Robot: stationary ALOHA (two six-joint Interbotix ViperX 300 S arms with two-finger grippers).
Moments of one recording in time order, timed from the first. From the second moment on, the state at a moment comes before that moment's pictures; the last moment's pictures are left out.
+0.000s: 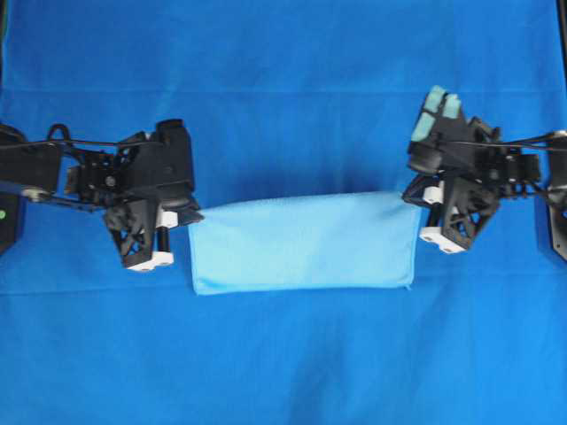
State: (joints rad) left arm -0.04 -0.25 0.81 -0.02 0.33 -0.17; right arm 0.00 -0.39 0.86 -0.17 0.55 0.54
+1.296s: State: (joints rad) left arm -0.24 -0.03 0.45 -0.02 0.18 -0.04; right arm -0.30 -0.30 0.68 -0.41 0.44 0.51
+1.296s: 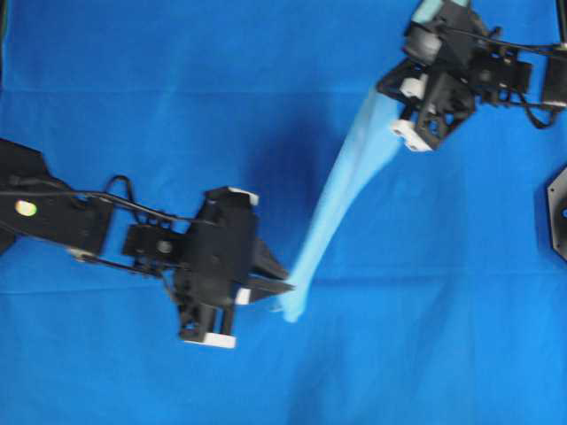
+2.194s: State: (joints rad) left arm -0.24 0.16 0.27 -0.02 0.08 0.06; right arm -0.31 -0.18 0.55 -0.43 0.45 0.50
